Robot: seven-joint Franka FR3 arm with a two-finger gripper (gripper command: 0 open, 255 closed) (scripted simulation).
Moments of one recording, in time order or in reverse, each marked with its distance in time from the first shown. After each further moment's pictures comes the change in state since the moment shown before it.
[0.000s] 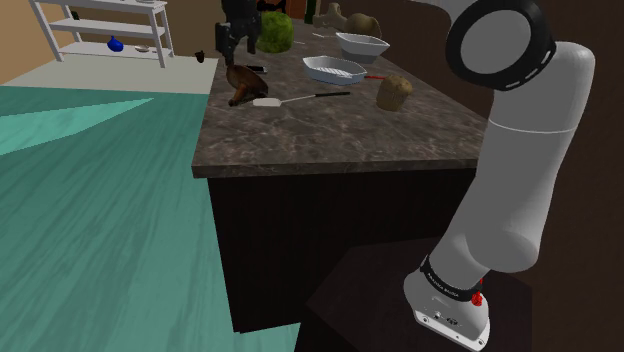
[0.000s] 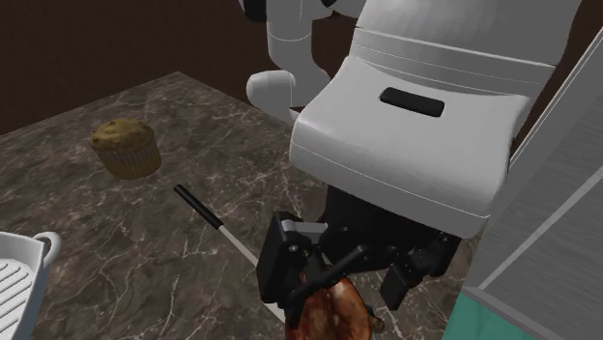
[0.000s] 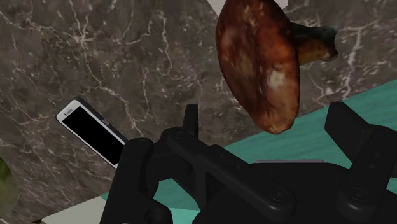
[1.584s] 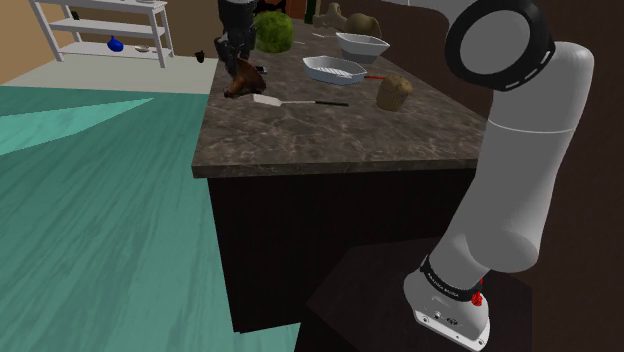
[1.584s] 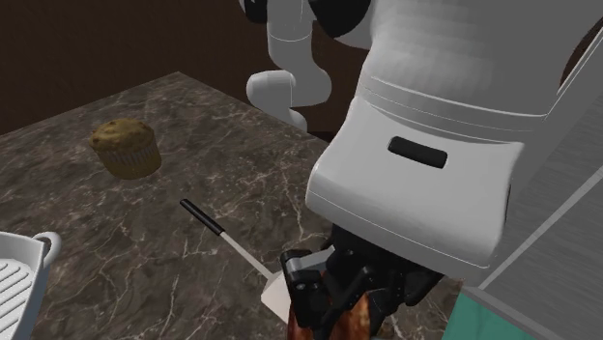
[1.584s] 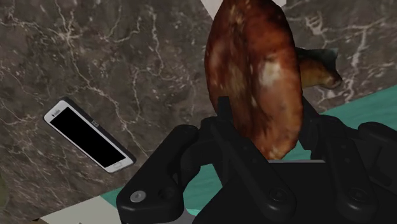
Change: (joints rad) arm 0.003 0.003 0.002 -0.046 -0.006 0.054 0.009
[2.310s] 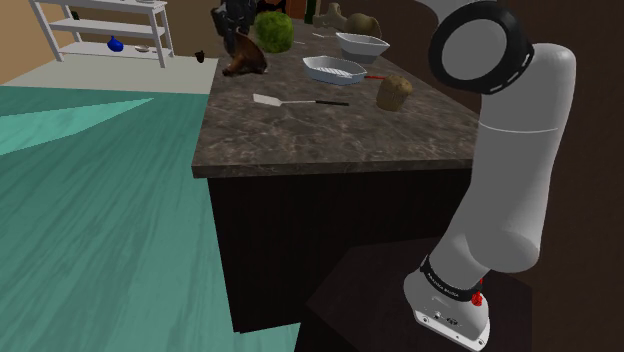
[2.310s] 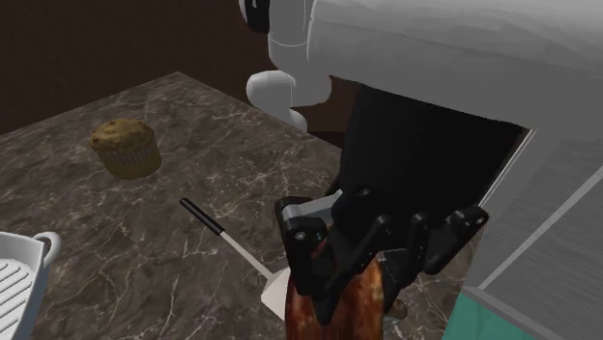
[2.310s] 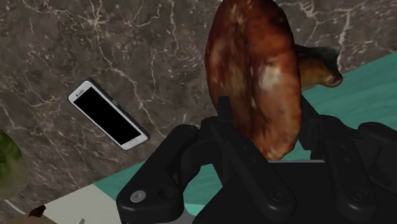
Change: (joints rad) arm 0.009 0.066 0.000 0.244 0.000 -0.175 -0.031
